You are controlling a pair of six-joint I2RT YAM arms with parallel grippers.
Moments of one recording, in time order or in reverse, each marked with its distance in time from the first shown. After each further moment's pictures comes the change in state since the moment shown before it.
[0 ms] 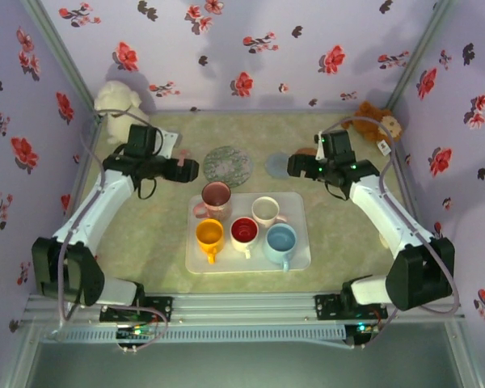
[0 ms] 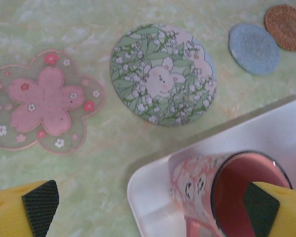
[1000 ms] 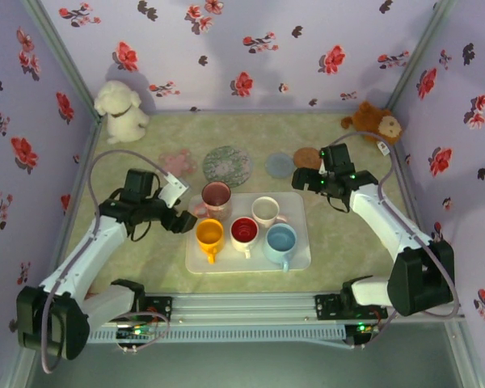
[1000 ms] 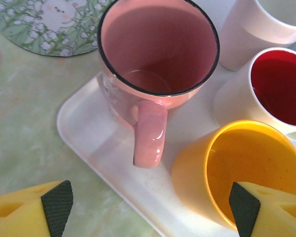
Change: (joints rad) left arm -0.040 -0.300 -0.412 0.026 0.212 0.377; right arm -0.005 -0.035 -0.132 -0.003 0.032 0.062
